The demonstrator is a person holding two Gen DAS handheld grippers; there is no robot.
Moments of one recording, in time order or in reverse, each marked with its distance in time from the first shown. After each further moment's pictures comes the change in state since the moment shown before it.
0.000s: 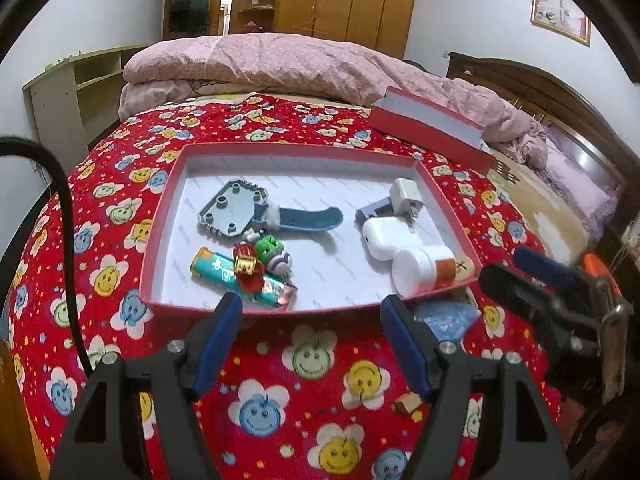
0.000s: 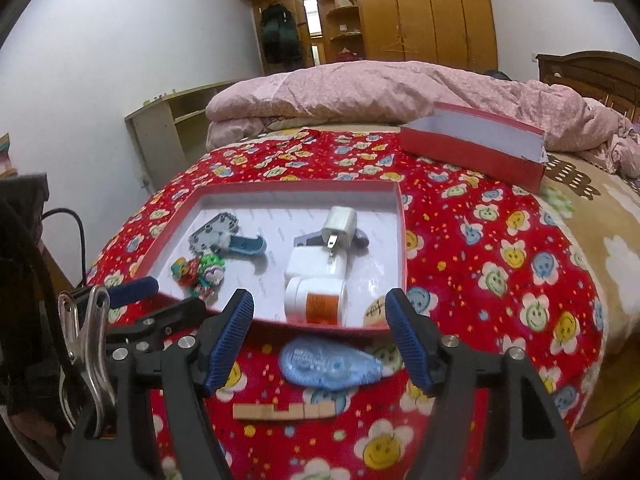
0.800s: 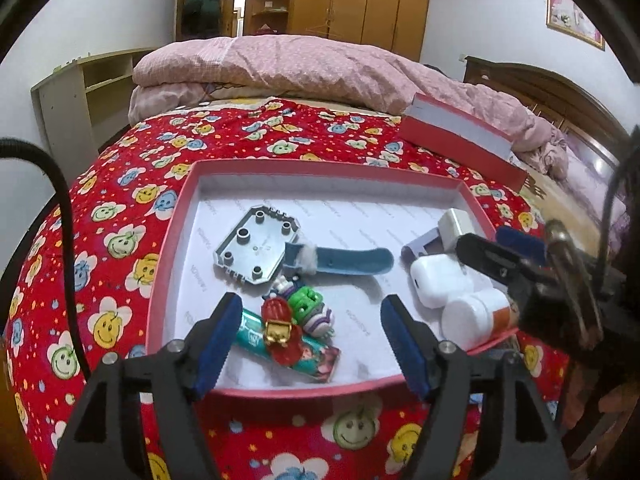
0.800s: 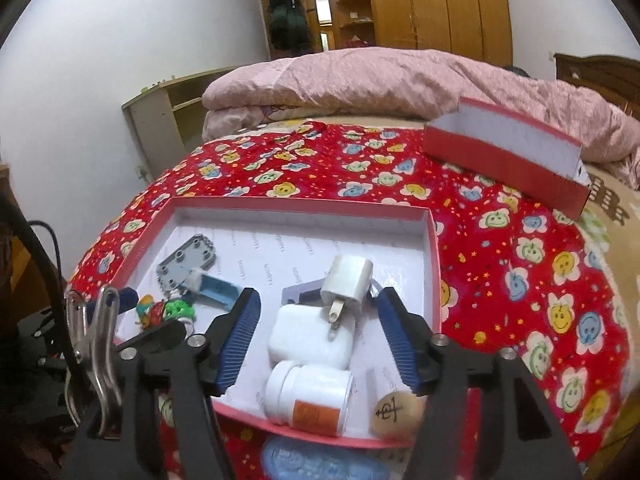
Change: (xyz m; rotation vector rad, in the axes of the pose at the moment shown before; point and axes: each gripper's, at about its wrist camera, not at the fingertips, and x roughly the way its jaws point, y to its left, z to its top) left arm 0.038 0.021 0.030 -0.018 -0.017 0.056; right arm 0.075 -0.002 0.045 -0.037 0.041 0.013
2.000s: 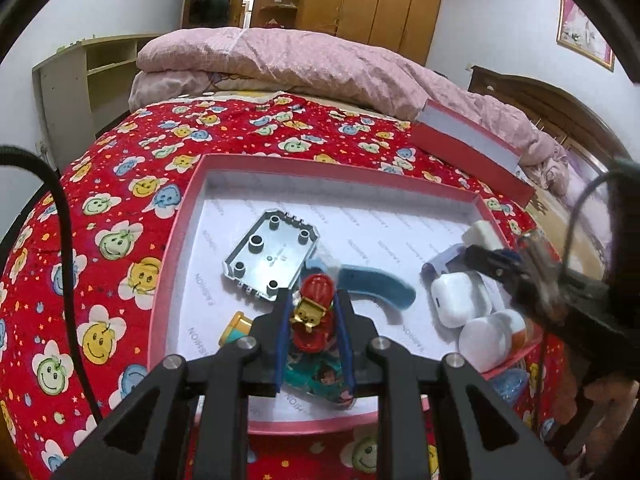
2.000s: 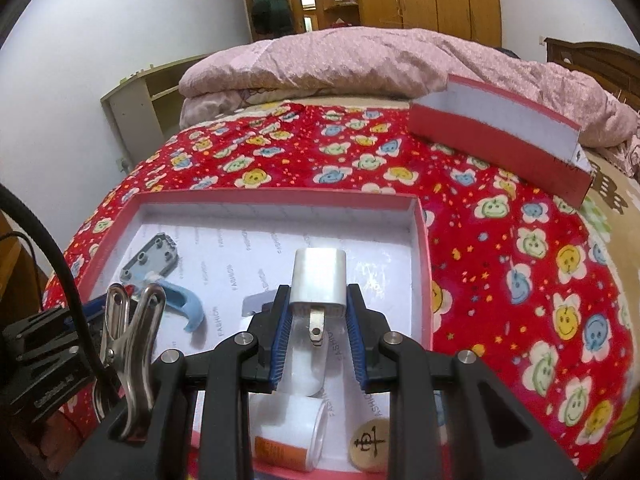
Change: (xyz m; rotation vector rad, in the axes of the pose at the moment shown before) left arm 0.019 0.020 0.009 -0.054 0.007 -0.033; right arm 0.037 -0.019 0.008 0.044 0.077 -0.042
